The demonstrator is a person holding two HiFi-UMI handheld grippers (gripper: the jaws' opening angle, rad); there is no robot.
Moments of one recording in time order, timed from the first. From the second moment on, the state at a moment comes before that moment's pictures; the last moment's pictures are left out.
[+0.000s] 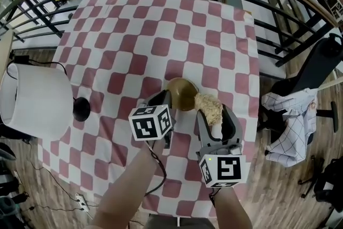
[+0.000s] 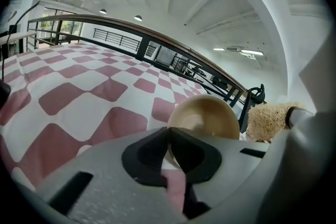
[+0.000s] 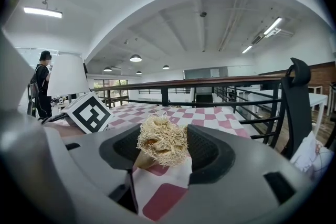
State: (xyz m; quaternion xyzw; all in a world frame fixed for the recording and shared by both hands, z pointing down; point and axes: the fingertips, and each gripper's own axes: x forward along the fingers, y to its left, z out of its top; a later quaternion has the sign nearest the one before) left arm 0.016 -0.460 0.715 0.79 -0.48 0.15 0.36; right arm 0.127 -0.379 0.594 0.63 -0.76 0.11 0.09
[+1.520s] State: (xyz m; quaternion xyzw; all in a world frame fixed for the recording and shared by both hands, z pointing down) left arm -0.038 -0.246 0.327 0.88 -0.44 -0.01 0.14; right arm 0.071 -0.176 0.273 0.53 -0.84 -0.07 -0.03
